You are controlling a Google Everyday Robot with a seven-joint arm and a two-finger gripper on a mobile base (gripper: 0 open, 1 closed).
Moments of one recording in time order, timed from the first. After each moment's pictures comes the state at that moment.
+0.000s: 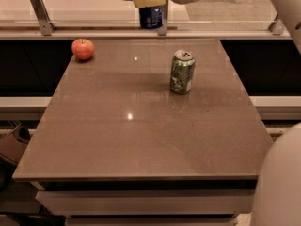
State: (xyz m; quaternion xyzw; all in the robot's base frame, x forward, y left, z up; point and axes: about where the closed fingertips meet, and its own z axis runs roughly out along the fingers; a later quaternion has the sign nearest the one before) arm 0.716 0.000 1.049 -0.41 0.71 0.28 0.49
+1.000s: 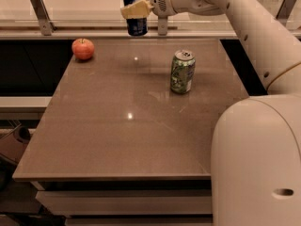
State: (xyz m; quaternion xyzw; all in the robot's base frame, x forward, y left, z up) arm 0.786 0.041 0.999 -0.43 0.68 0.29 0.51
